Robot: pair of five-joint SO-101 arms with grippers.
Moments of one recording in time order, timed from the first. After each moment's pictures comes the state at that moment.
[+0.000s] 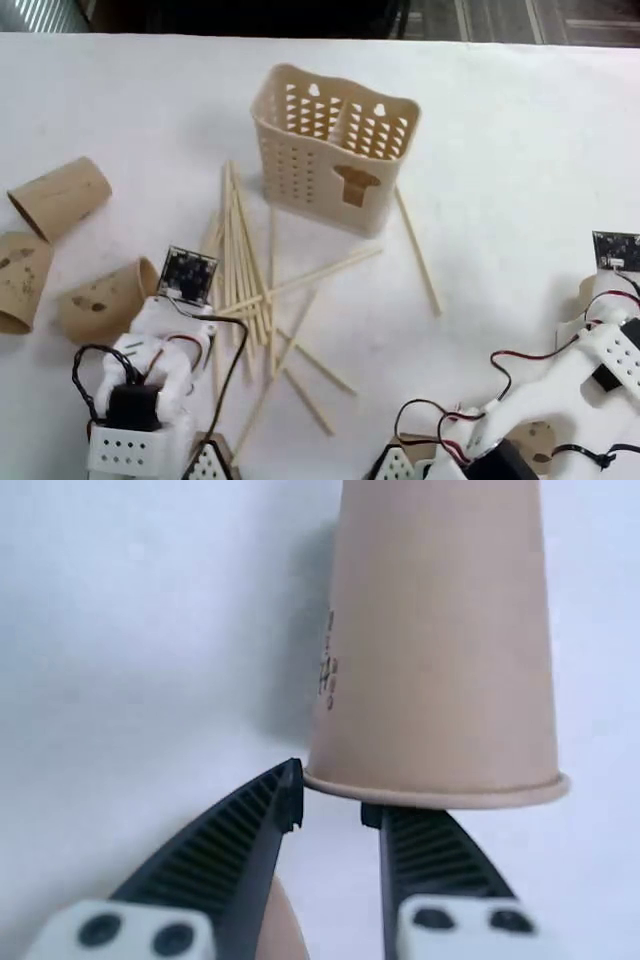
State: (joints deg) left arm -0.3 -103.7 97.2 62.4 -11.7; right arm 50.4 -29.9 50.7 55.1 46.6
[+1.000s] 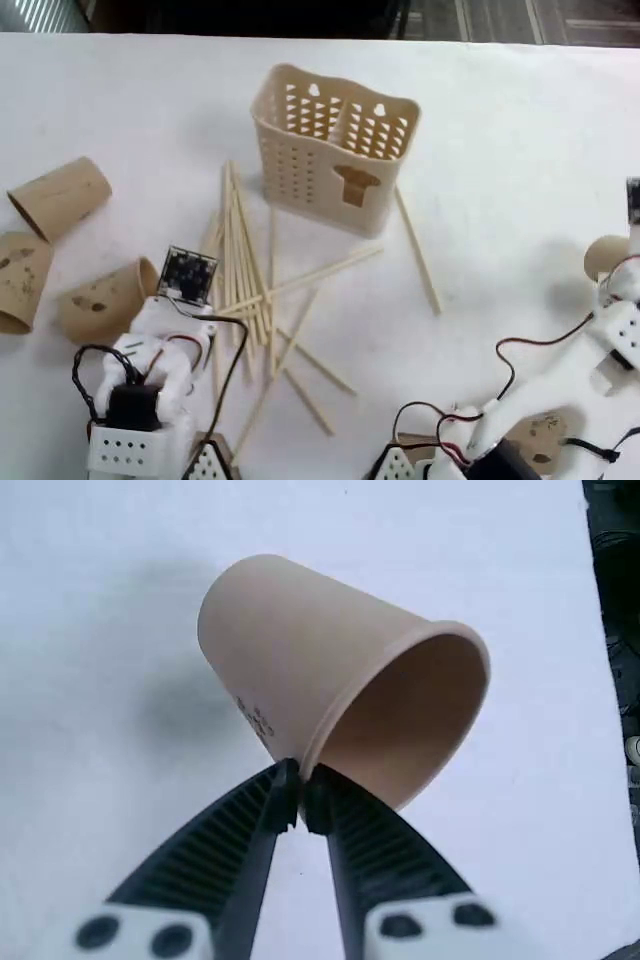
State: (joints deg) left arm -0.3 -103.7 97.2 62.4 -11.7; right arm 46.4 -29.8 33.1 54.8 45.1
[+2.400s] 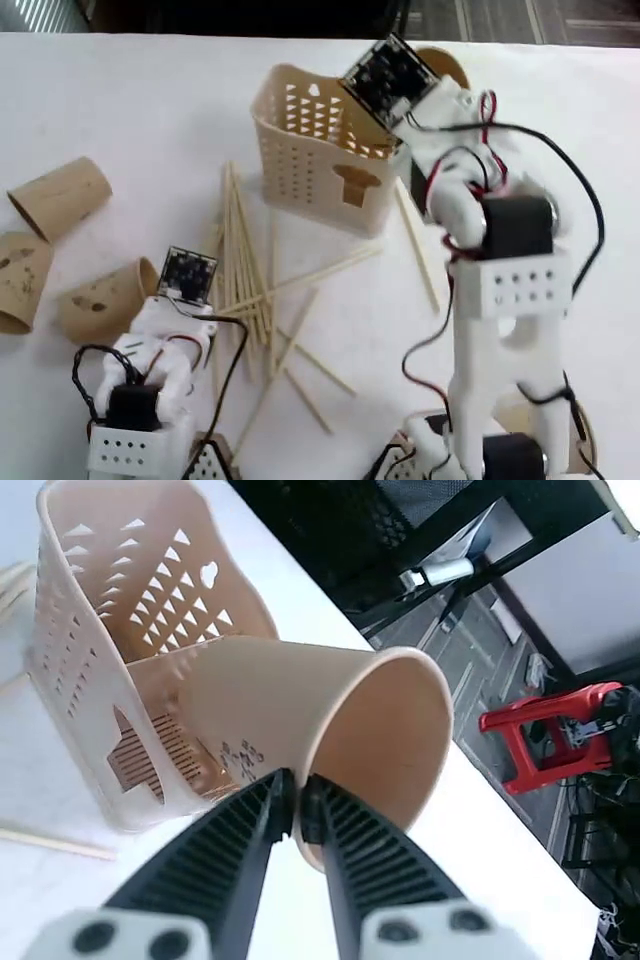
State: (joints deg) left arm -0.3 -103.7 97.2 62.4 -11.7; right arm -9.7 -23.6 -6.8 73.2 43.6
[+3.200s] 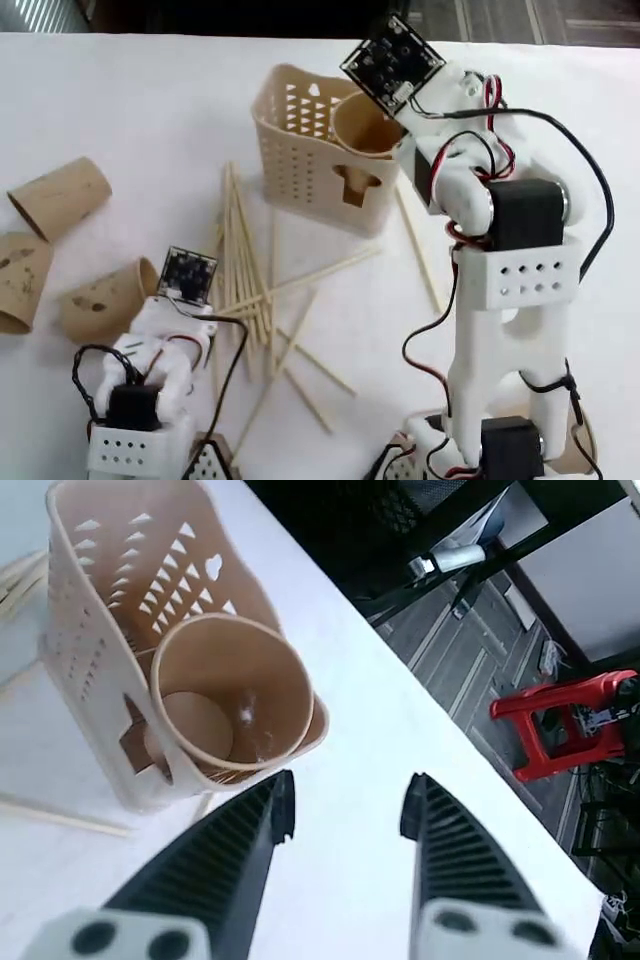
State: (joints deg) left arm -0.3 -103.7 97.2 62.4 -11.7; right arm -9.7 -21.1 -16.7 83.3 43.6
